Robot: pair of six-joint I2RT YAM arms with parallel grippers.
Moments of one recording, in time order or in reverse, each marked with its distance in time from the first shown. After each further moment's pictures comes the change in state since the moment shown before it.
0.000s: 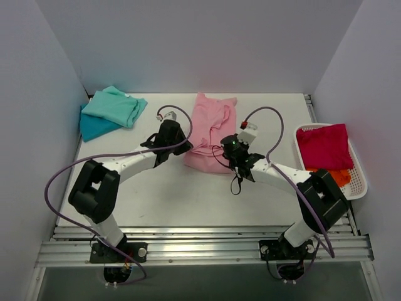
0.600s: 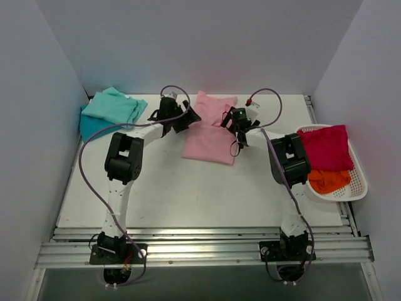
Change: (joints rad) left arm 0.186 0.622 0.682 0.023 0.293 0.035; right arm -0.306 0.610 0.536 0.096 -0.237 -0.112
